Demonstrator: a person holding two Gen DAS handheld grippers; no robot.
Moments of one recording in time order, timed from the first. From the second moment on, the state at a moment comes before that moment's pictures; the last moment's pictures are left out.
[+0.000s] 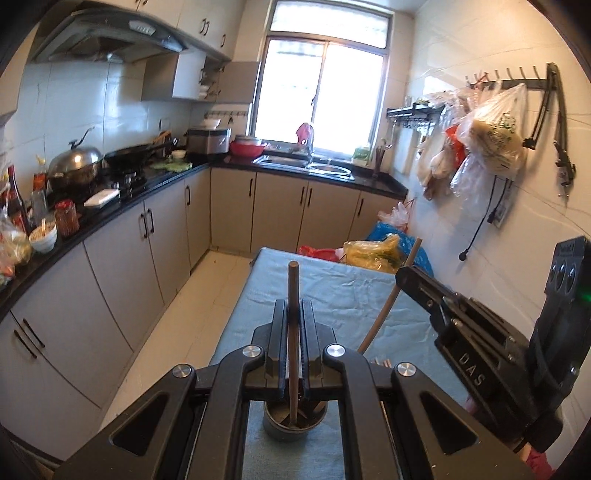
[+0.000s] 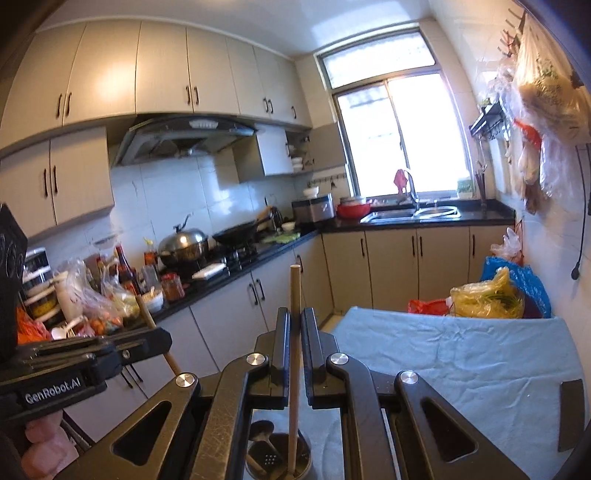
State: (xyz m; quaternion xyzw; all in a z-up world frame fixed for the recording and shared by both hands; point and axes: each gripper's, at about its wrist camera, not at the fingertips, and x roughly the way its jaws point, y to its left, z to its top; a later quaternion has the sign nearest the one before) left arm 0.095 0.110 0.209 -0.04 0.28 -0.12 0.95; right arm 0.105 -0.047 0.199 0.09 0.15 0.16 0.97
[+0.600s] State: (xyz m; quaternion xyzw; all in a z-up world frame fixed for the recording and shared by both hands) left arm 0.131 0.118 0.157 -0.06 0.34 -0.10 0.93; right arm 0.146 -0.030 0.134 0.07 0.25 0.17 0.95
